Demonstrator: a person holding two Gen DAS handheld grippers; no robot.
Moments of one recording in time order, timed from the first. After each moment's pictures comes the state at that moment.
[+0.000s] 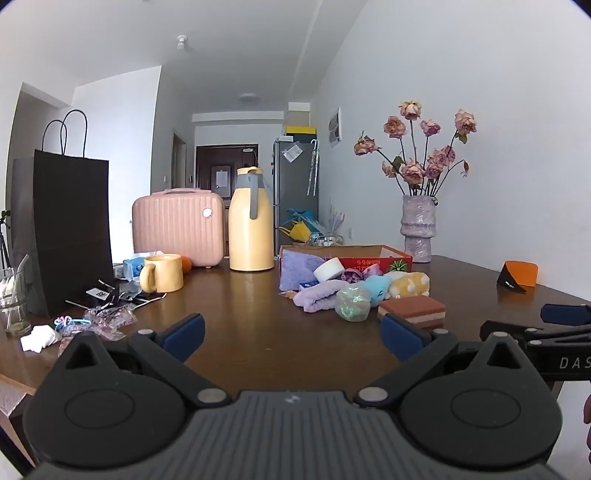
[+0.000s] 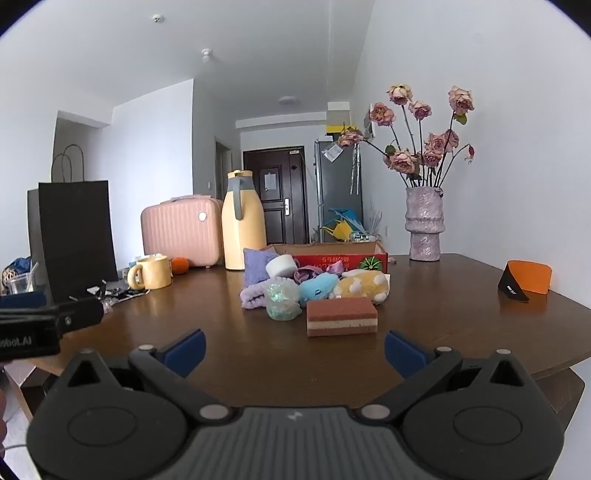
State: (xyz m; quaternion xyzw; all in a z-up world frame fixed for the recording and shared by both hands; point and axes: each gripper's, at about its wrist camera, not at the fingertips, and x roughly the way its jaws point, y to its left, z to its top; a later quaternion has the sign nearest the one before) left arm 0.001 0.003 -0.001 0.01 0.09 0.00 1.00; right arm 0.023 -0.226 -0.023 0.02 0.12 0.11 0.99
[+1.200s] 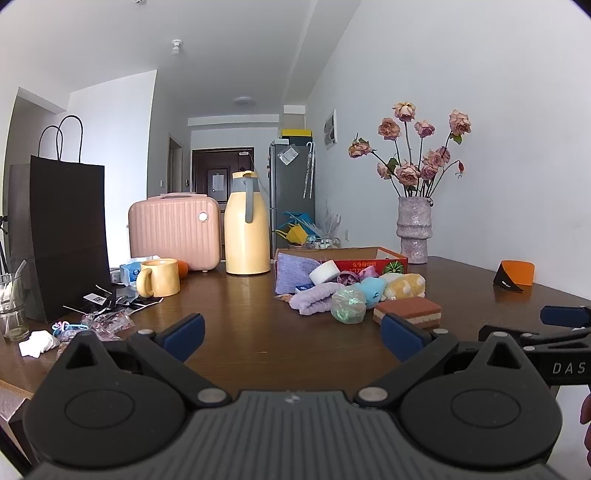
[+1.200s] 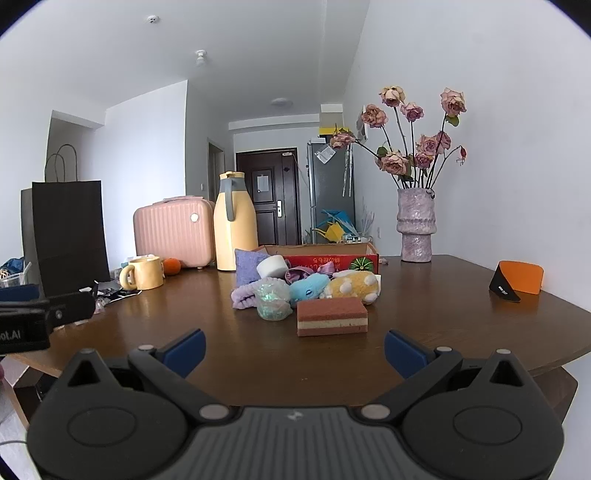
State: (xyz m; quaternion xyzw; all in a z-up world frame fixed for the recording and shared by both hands) left arm -0.002 -0.003 0.000 0.02 0.08 -0.01 1.00; right arm 0.022 -0.226 -0.025 0.02 0.12 0.09 0.99
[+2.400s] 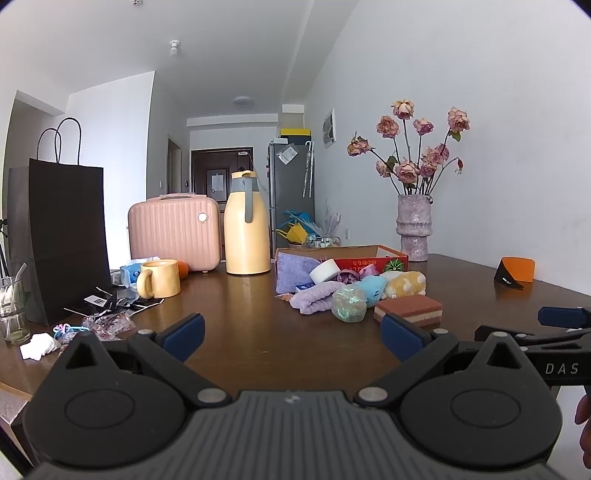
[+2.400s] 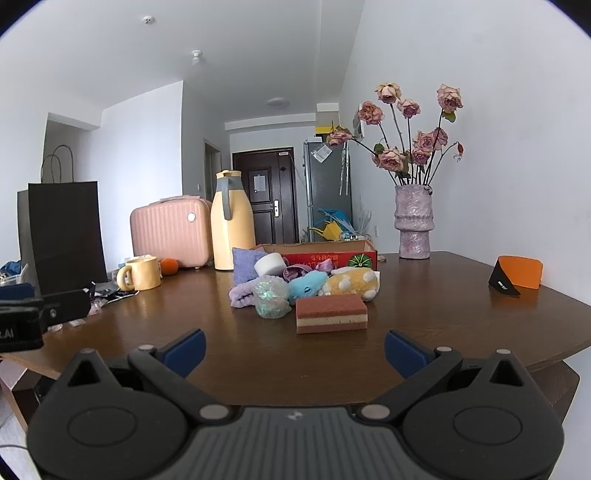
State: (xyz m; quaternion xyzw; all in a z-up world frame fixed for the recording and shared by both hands) left arm -0.002 -0.005 -0.001 0.02 0.08 -0.01 1.00; right arm 0.024 -0.225 -0.031 0.03 0.12 0.09 0.99
